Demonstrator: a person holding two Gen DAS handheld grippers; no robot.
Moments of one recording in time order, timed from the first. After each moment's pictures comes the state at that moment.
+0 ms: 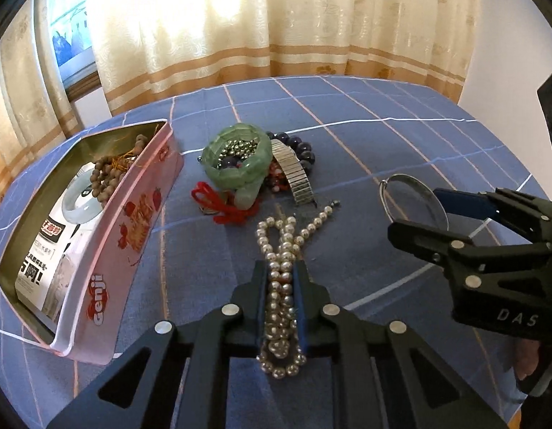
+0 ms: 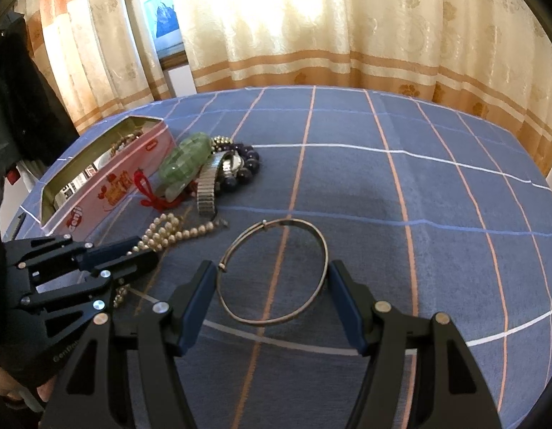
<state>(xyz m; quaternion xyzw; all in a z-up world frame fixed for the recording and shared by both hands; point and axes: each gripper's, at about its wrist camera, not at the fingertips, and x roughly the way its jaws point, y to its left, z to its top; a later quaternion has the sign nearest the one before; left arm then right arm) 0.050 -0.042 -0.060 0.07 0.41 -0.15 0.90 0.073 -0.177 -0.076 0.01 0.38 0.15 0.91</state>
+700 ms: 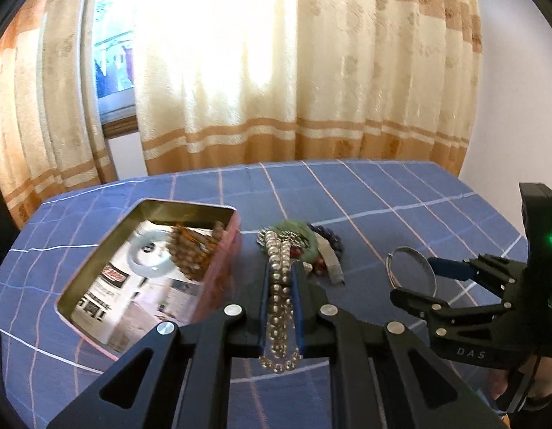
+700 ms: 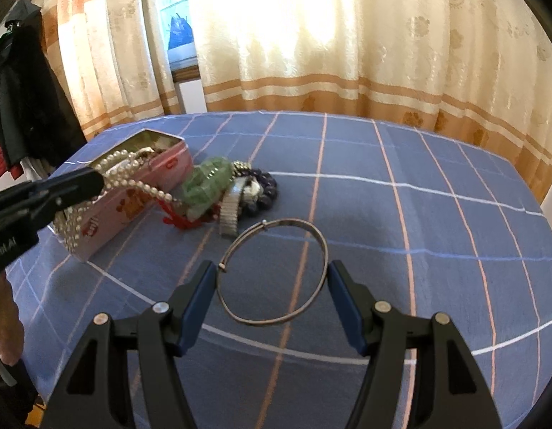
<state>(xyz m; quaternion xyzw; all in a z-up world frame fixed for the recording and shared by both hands) 0.033 0.009 0.009 0.02 0.29 -0.12 0.95 0.067 -0.161 -0.057 -0.01 0.35 0.15 0.93</state>
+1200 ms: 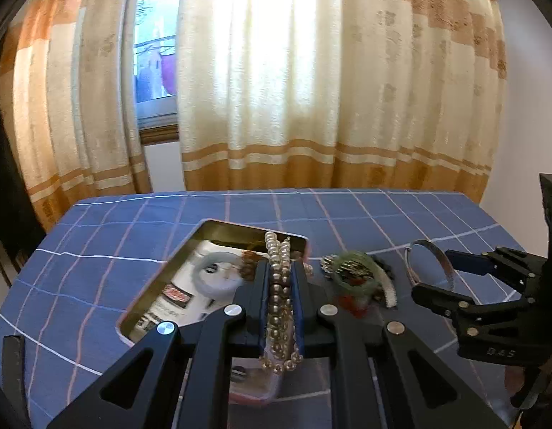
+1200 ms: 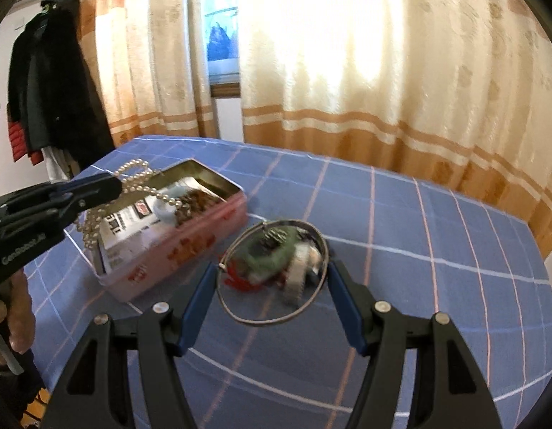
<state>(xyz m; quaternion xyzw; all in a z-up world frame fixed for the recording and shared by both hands) 0.042 0.076 0.030 0.00 0.26 -0.07 0.96 0.077 -0.103 -0.014 -0.06 0.30 0.20 0.93</state>
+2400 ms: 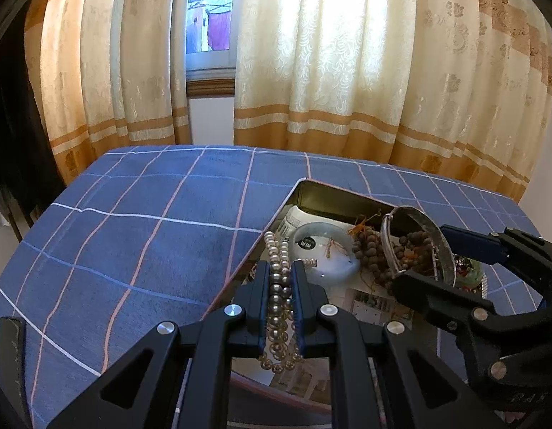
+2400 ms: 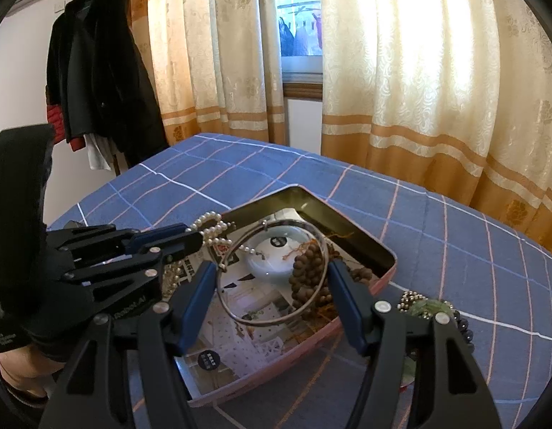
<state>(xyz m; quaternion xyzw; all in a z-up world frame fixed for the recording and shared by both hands) 0.089 0.156 -0.020 -0.04 0.32 -0.01 0.95 0.118 0.022 -0.024 -0.08 0.29 0.31 0.90</state>
